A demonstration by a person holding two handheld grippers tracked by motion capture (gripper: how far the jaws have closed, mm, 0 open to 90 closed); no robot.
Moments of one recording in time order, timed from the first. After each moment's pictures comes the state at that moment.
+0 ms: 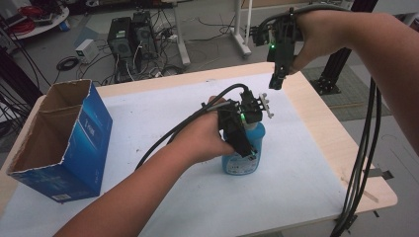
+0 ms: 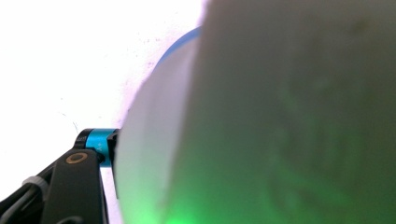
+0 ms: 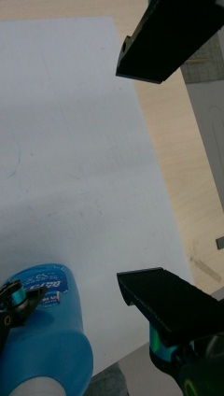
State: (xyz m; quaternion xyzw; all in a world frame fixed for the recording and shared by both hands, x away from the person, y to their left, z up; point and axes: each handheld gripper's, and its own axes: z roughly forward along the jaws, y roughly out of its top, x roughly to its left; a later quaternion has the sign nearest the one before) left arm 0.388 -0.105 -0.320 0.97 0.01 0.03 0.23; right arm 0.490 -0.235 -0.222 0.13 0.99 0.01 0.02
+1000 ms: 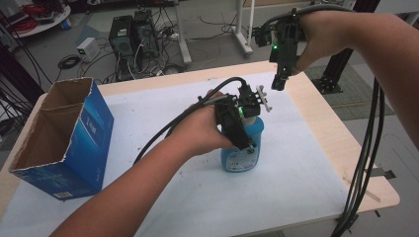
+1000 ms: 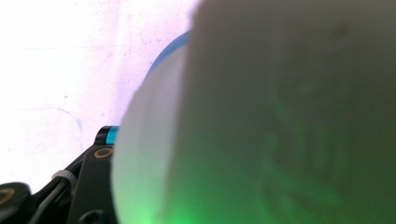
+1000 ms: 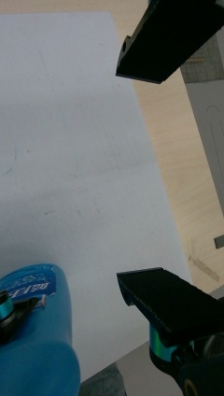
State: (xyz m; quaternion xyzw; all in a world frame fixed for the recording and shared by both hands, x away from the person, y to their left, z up) left arm 0.391 -0.095 -0.307 0.97 0.01 0.02 0.24; right arm 0.488 -0.236 -0.226 0.13 0.99 0.01 0.02
